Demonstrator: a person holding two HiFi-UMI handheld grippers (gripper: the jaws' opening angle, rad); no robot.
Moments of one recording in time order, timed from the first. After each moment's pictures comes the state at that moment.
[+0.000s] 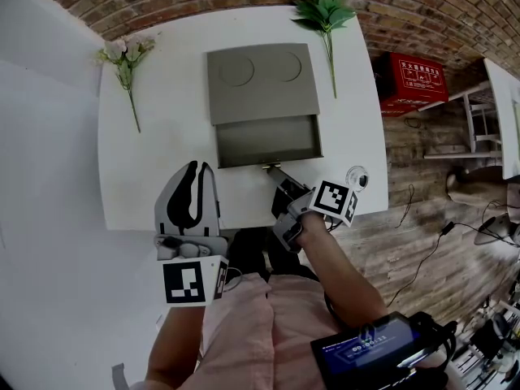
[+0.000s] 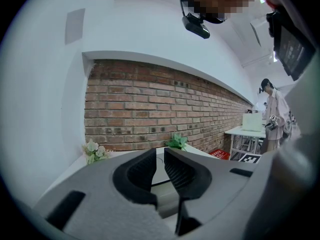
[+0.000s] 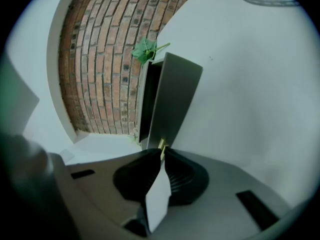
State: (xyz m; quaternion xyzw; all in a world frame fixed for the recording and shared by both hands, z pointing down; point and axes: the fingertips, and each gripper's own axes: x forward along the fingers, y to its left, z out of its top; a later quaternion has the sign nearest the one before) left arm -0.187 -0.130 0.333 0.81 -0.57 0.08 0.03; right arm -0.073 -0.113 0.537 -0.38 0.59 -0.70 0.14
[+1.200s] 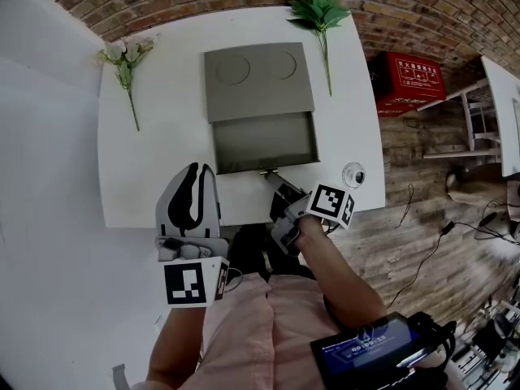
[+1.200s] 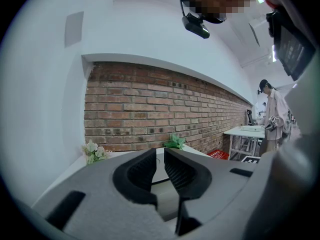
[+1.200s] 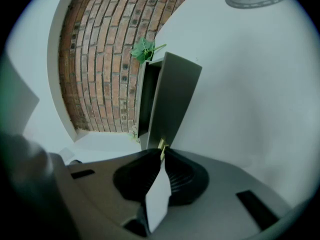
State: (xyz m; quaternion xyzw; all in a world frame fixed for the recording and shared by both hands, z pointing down) left arm -0.177 -0.123 0.333 0.82 -0.57 0.08 0.03; right arm -0.069 -0.098 0.543 -0.38 0.59 -0.70 0.13
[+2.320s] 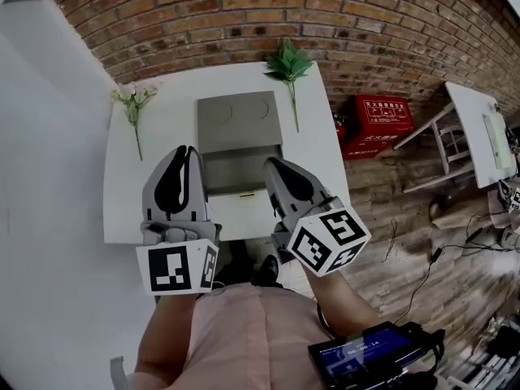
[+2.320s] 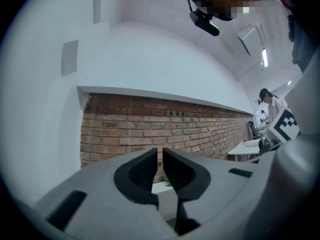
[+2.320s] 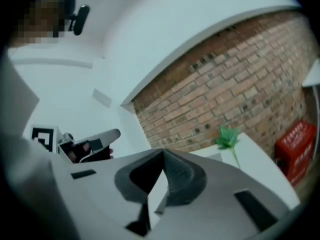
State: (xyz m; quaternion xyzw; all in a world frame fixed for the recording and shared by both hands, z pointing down) left arm -0.149 -0.118 0.202 0.81 -0.58 -0.01 -0.06; right arm -0.024 -0.114 0.275 -0.47 0.85 -0.21 0.07
